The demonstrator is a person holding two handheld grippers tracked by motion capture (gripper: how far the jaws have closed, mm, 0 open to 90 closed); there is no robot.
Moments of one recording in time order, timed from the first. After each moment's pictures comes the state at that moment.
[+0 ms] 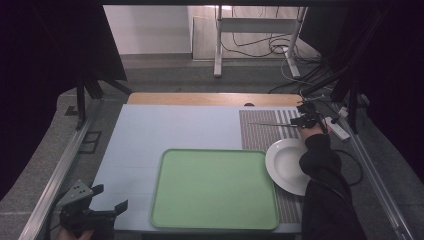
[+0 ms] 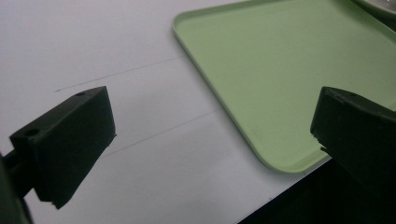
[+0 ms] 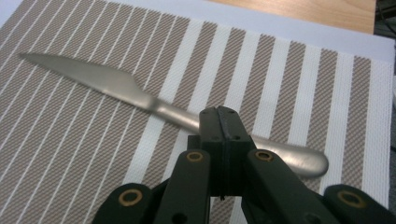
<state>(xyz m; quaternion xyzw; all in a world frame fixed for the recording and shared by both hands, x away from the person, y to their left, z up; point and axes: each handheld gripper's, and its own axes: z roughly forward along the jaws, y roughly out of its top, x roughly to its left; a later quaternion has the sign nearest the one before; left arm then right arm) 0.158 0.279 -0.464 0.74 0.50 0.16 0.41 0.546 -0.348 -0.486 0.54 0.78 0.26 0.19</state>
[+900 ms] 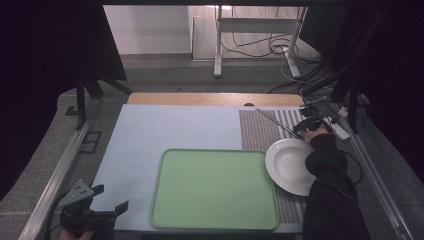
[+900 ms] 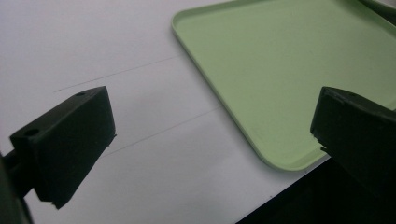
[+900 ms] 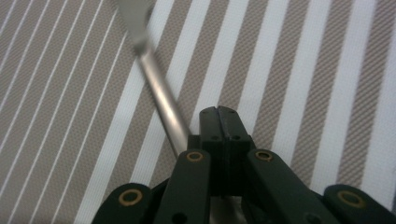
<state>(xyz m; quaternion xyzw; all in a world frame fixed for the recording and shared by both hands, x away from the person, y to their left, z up) 0.157 0.277 -0.463 0.75 0.50 0.16 0.40 0.541 -0.364 -0.492 0.56 0.79 0.21 0.10</state>
